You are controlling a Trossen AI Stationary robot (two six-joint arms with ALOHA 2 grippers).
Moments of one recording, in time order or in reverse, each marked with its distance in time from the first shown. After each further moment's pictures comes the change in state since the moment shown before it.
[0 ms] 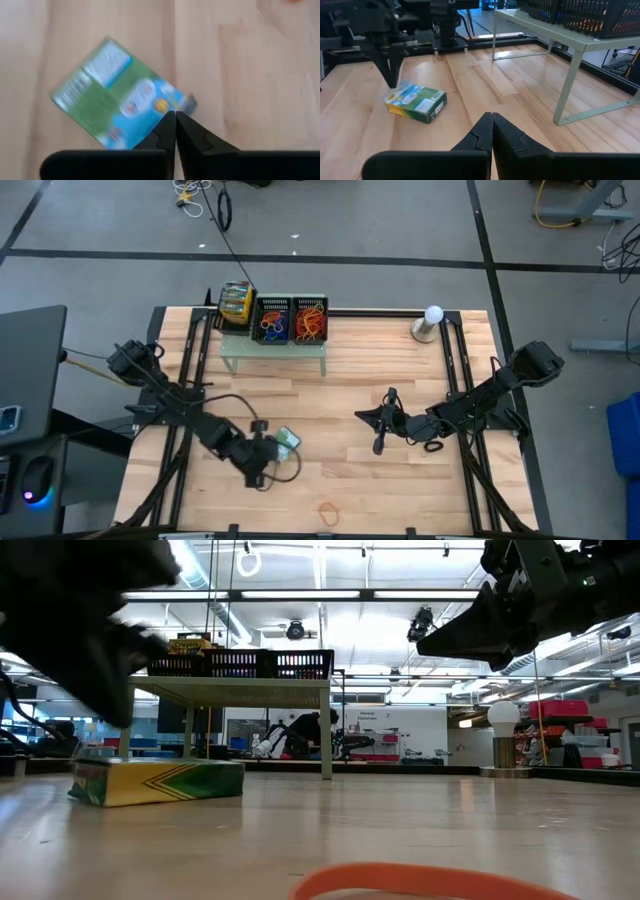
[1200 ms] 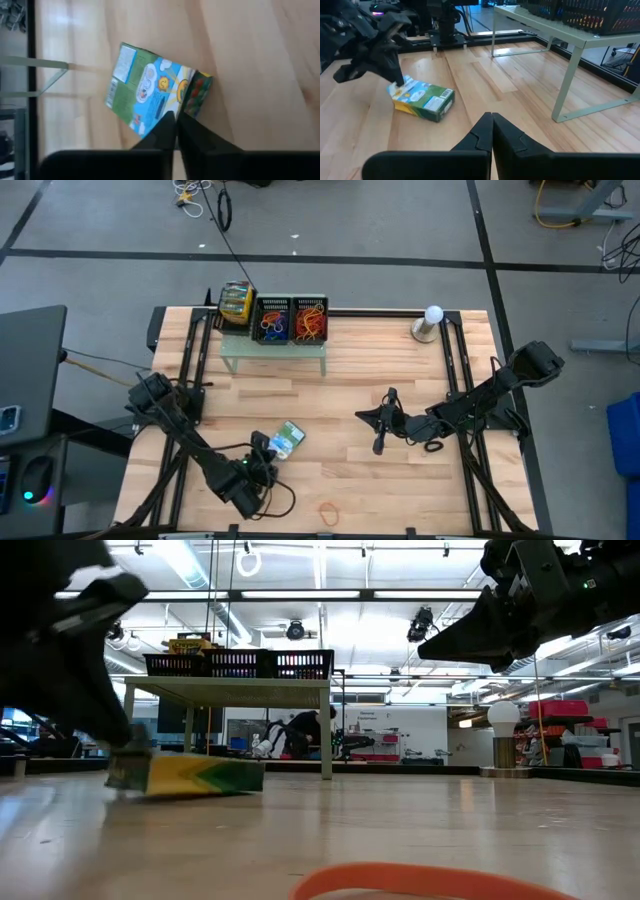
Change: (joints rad) left arm -0.175 0.347 0.276 -0.407 -0.483 0.099; right arm 0.000 0.000 0.000 -0.019 0.000 0.003
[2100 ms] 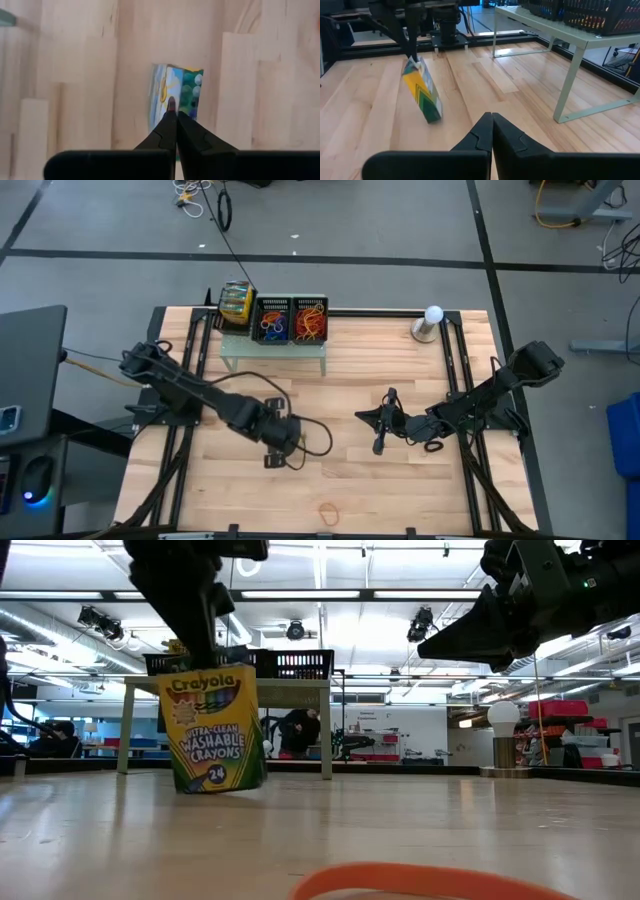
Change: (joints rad) left arm 0.400 -0.249 0.171 -0.123 0.573 0.027; right arm 0.000 0.000 0.000 0.005 -0.005 0.000
